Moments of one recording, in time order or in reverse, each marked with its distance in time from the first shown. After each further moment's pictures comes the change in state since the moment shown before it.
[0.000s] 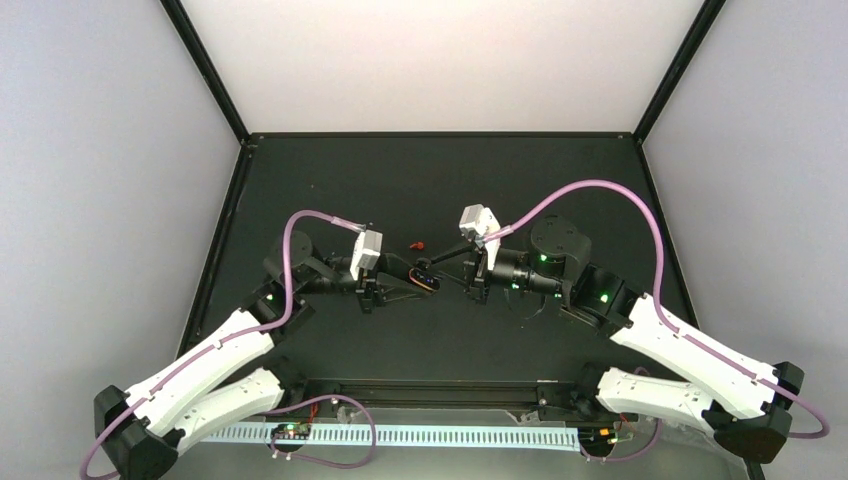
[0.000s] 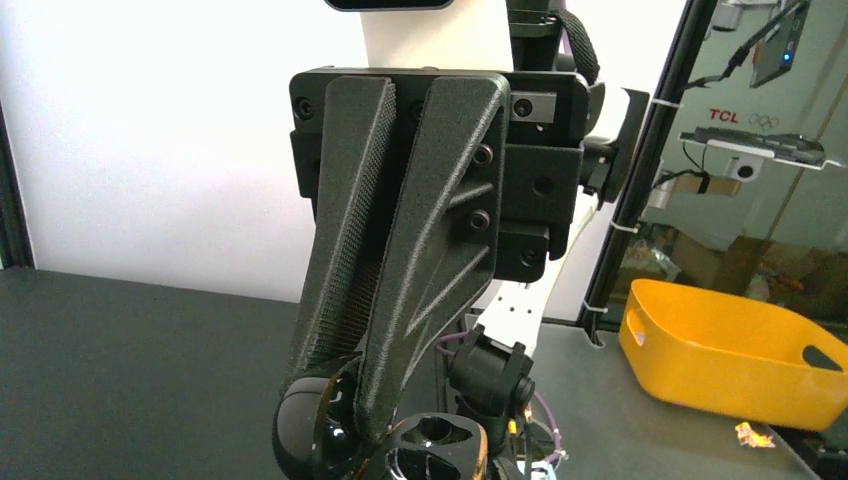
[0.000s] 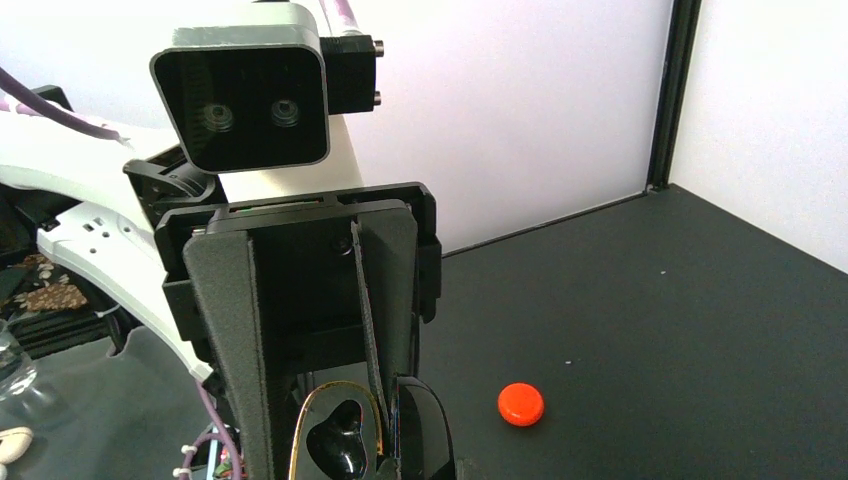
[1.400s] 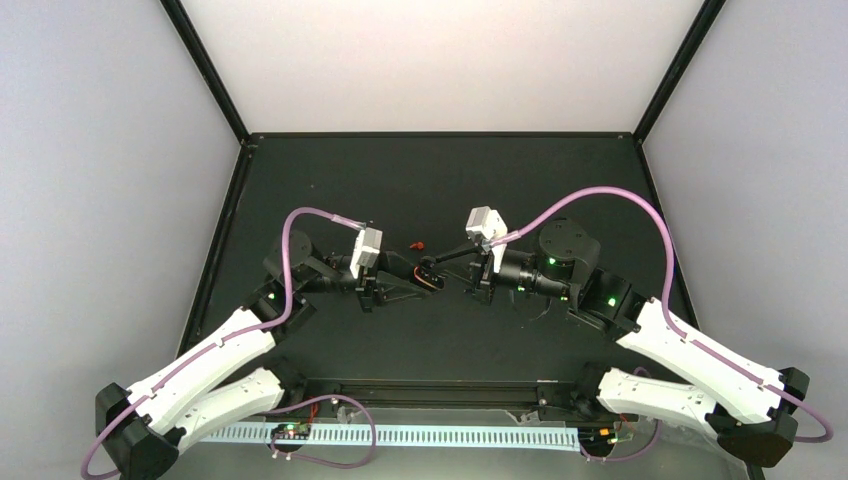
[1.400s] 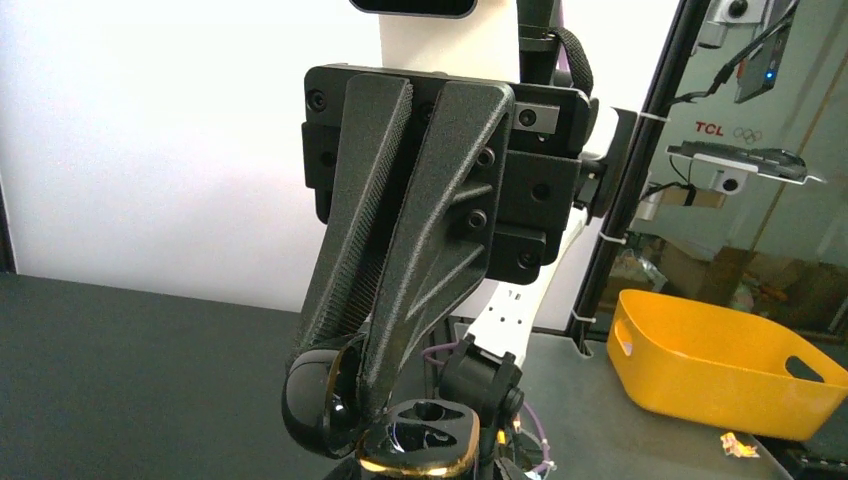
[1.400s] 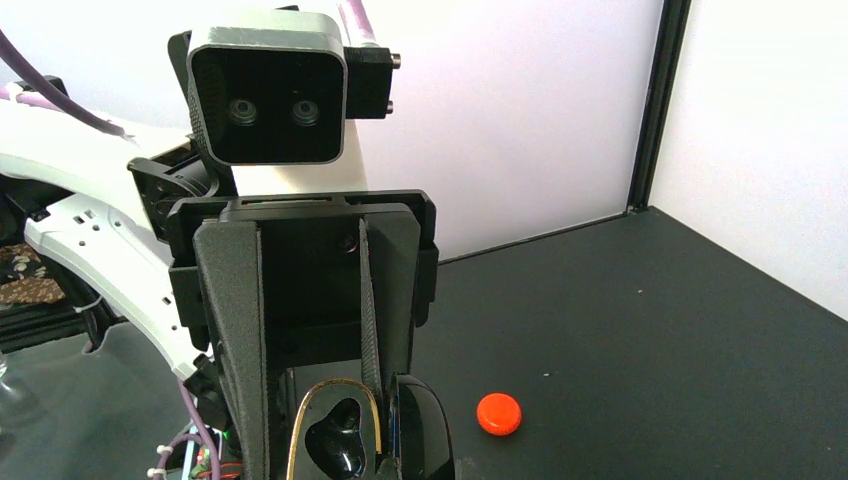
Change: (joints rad) left arm 0.000 0.014 0.000 0.039 0.007 -0.039; right arm 0.000 -0.033 -0.008 -0.004 0.023 -0.053
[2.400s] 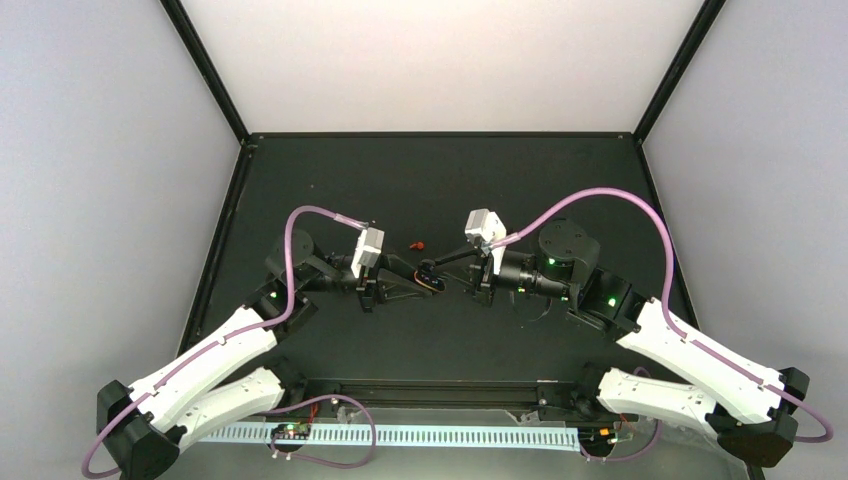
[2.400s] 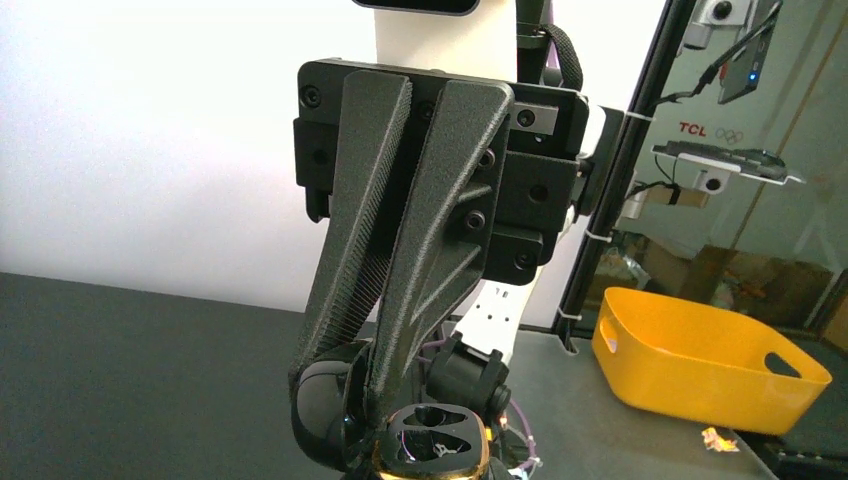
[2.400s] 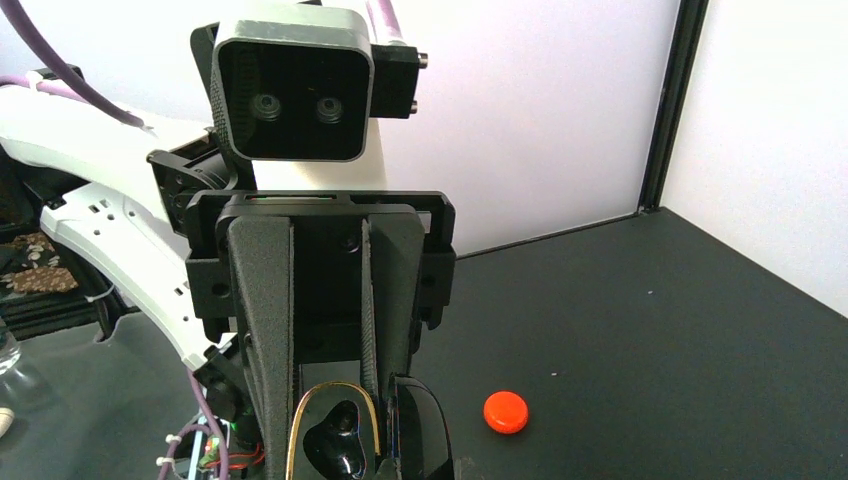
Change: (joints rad) left arm 0.000 0.014 0.000 0.018 0.026 -0.021; right arm 0.000 -0.001 0.000 -0.006 -0.016 -0.008
